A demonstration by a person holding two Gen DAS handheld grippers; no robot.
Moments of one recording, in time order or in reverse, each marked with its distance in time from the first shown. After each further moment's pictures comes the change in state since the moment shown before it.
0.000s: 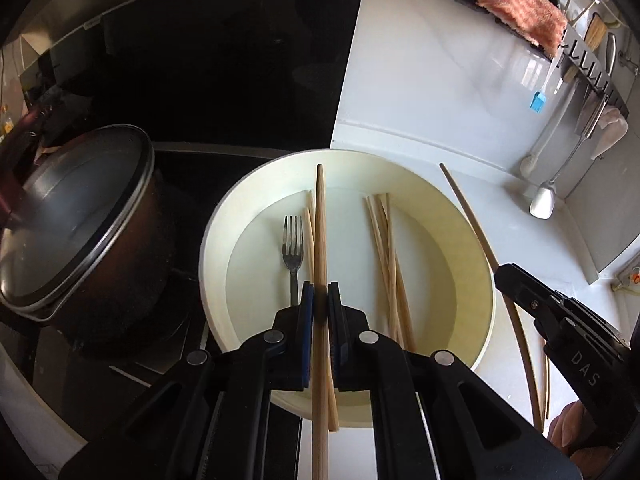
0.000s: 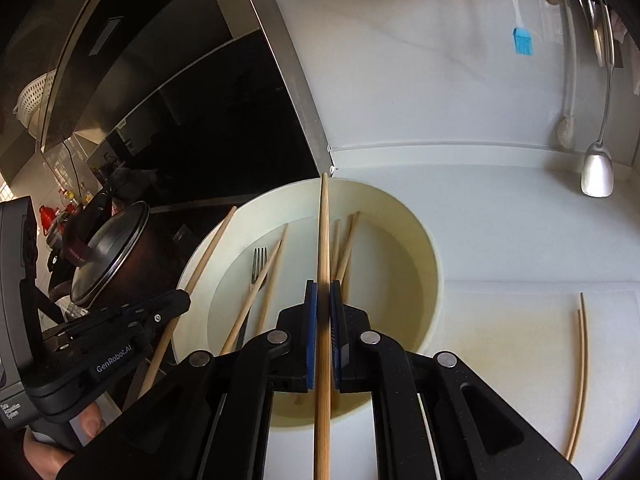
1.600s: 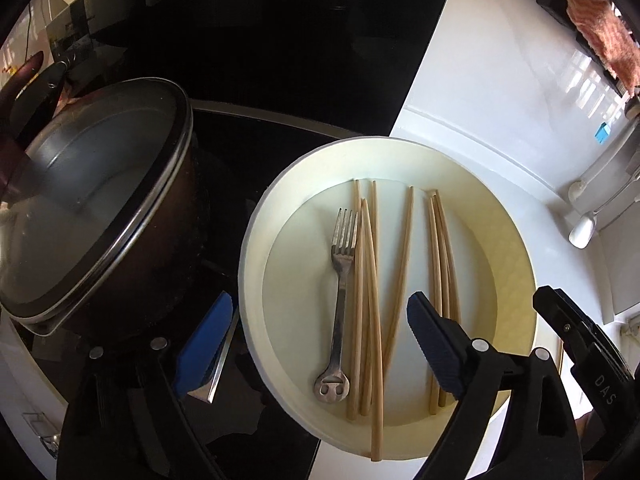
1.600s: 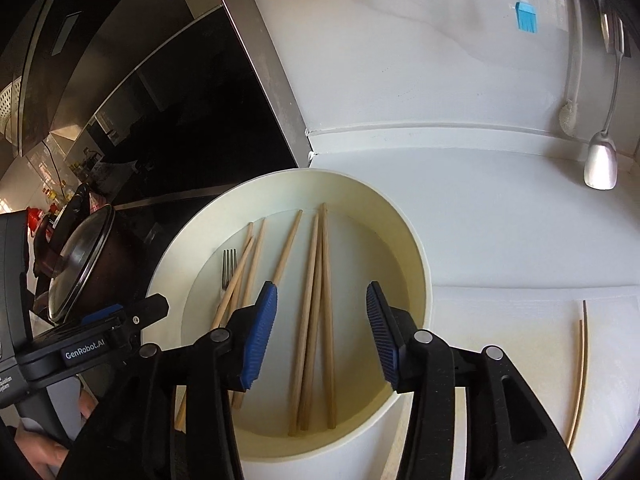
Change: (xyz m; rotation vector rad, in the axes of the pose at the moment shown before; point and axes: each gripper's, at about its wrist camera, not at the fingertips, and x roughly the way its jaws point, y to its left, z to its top) left arm 0.023 0.039 0.016 -0.145 0.091 0.101; right arm 0.022 -0.021 0.016 0.020 0.056 -0.047
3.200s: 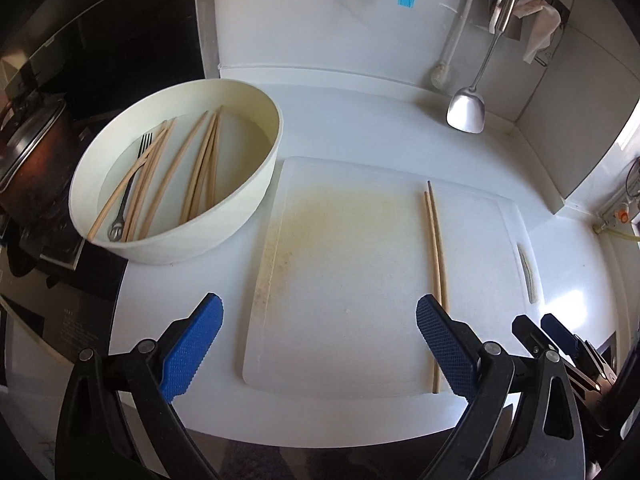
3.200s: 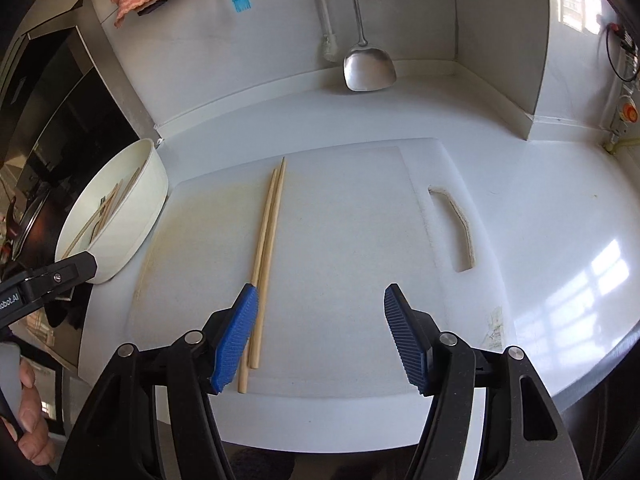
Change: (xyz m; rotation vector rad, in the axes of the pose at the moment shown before) left arm -0.060 -0.223 -0.186 0.195 -0.021 -0.069; right arm -0.153 -0.242 -0.173 0.140 -0.006 -0.201
